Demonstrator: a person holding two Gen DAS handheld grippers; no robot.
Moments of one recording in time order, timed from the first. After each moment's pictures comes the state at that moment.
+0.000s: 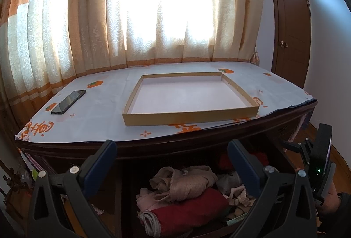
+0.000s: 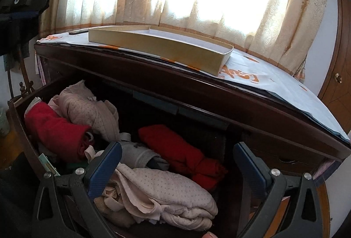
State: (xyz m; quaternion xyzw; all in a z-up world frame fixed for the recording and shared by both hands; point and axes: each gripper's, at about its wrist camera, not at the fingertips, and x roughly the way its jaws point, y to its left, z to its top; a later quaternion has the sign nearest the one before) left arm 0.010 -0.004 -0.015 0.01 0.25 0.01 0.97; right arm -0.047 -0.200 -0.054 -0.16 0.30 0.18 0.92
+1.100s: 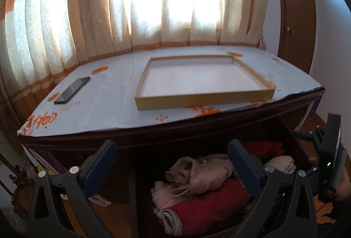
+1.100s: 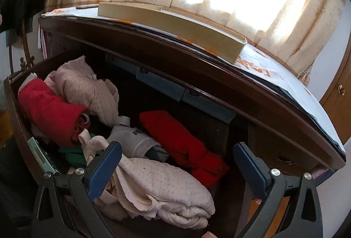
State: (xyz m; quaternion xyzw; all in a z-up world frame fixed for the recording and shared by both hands) left arm 0.026 0.024 -0.037 0.02 0.30 0.02 0.95; right arm -0.036 -0.181 -0.065 -0.23 0.34 0.19 0.89
